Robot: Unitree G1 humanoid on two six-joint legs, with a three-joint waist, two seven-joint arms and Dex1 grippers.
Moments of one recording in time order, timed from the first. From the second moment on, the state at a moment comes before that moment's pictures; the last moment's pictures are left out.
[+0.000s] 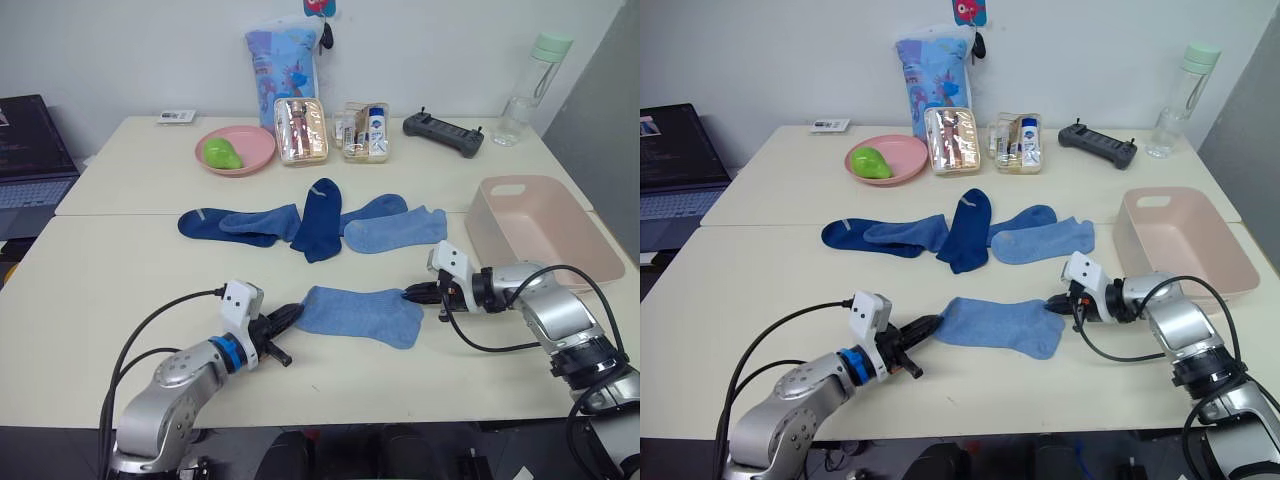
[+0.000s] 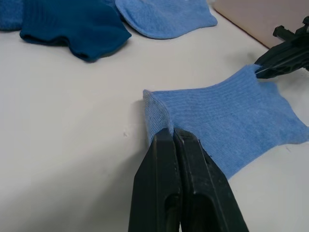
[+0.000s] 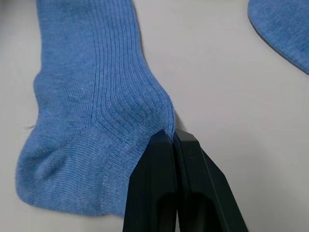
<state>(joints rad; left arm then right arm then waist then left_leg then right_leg) 0.09 0.36 0.05 -0.42 -0.47 0.62 -0.56 -0.51 -0.68 0.27 0.13 0.20 0.42 1.11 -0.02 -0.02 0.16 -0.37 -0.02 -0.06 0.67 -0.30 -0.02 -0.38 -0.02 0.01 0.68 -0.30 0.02</state>
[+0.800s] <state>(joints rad) -0.13 0.51 0.04 -0.21 -0.49 0.62 -0.70 -0.20 -0.68 0.05 -0.15 0.33 0.63 0.96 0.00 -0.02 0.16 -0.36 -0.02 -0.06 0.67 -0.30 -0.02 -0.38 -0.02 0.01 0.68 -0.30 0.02</state>
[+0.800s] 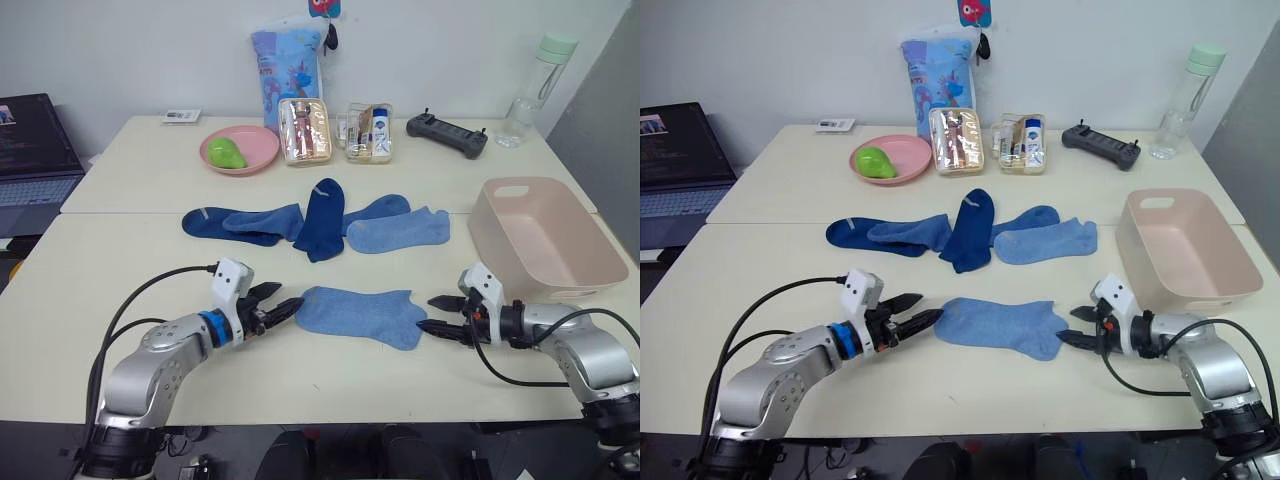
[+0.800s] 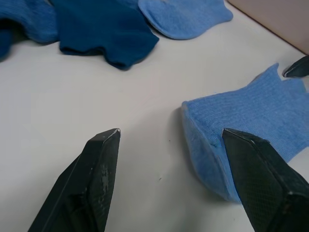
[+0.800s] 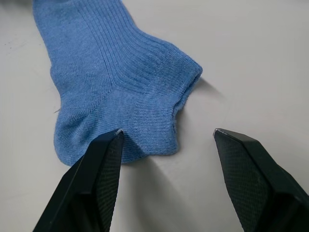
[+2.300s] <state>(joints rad) 0.09 0.45 0.10 -0.47 -0.68 0.78 -0.56 -0.32 -0.71 0.12 0.01 0.30 0.57 1.05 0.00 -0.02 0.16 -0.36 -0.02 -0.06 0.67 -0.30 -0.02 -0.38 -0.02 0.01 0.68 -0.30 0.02</state>
